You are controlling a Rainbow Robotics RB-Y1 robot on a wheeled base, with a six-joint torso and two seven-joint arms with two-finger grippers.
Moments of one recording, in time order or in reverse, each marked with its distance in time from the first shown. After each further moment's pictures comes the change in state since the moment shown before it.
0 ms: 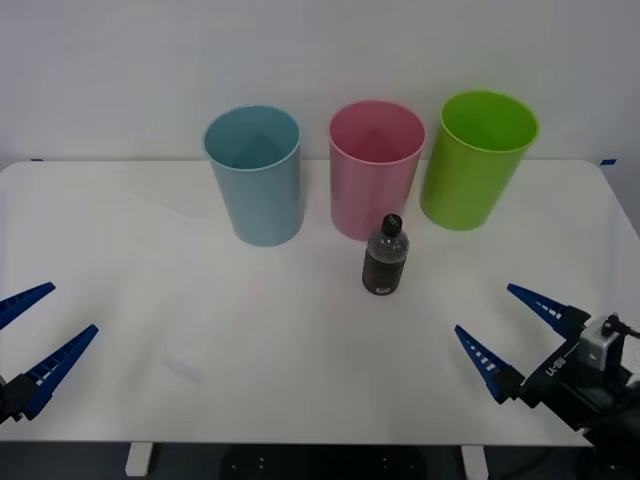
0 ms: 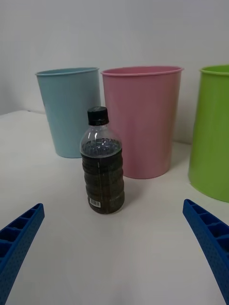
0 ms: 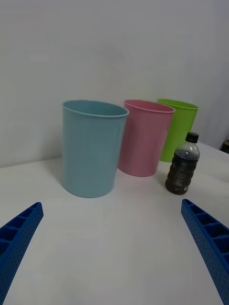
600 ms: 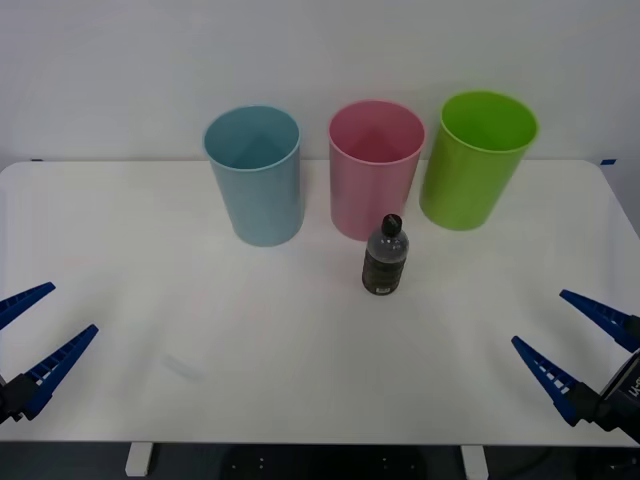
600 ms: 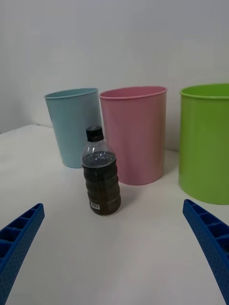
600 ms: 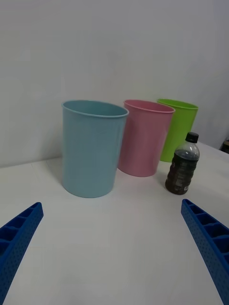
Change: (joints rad) right arm 0.061 -0.002 -0.193 -0.001 -0.027 -0.220 -0.090; left arm 0.000 0.000 0.000 0.000 0.000 0.000 0.000
